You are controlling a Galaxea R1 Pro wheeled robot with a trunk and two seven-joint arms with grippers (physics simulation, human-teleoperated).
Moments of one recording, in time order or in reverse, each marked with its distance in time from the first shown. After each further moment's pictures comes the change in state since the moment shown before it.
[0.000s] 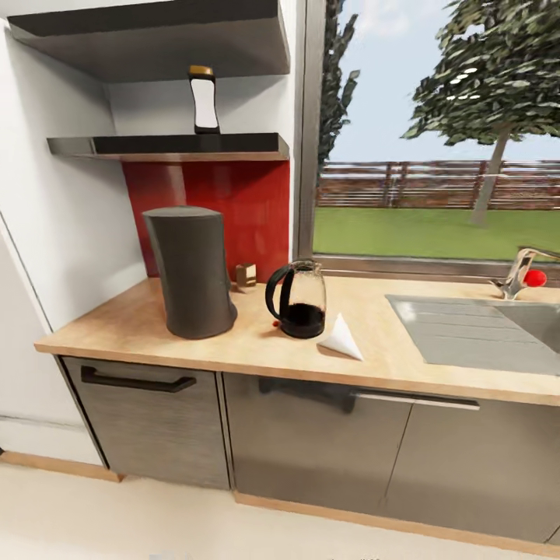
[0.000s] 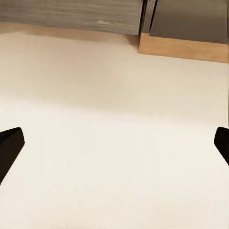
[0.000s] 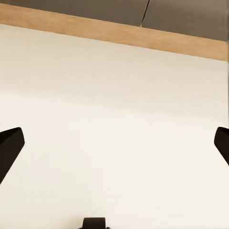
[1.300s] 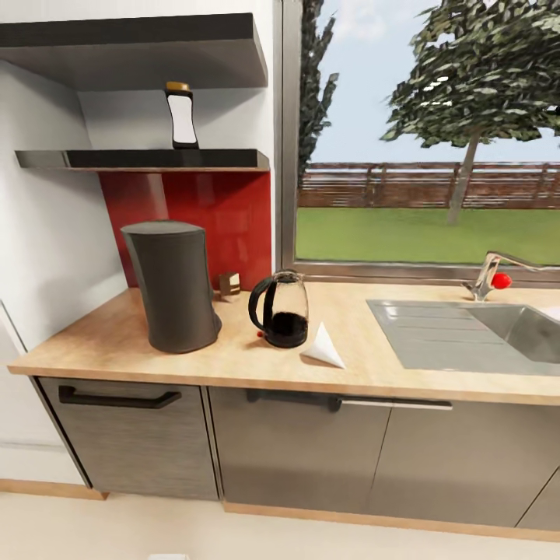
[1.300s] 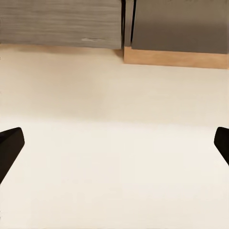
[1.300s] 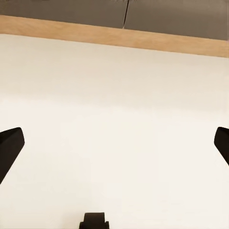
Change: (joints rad) left arm 0.000 -0.001 0.000 -0.002 -0.003 0.000 0.000; right arm 0.000 0.000 0.000 0.000 0.001 0.000 -0.001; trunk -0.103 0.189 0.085
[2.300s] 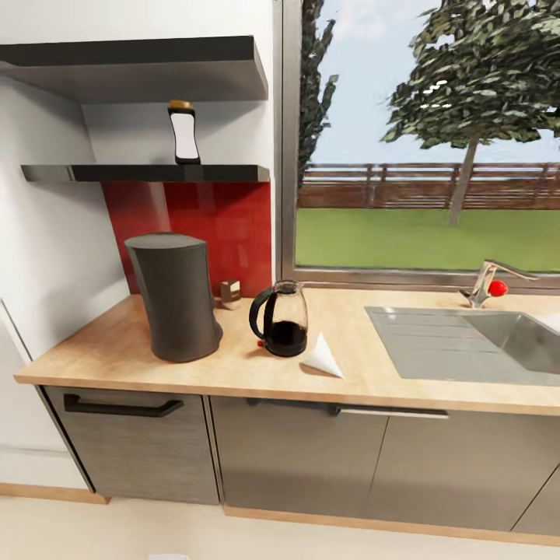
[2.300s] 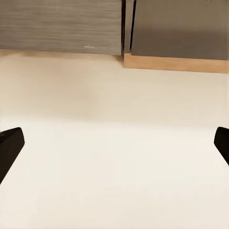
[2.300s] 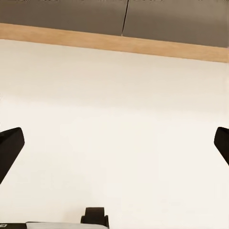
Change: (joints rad) left arm 0.000 0.000 0.000 0.001 0.000 0.000 0.000; right arm 0.000 0.000 0.000 0.000 0.000 0.000 0.000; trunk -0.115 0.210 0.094
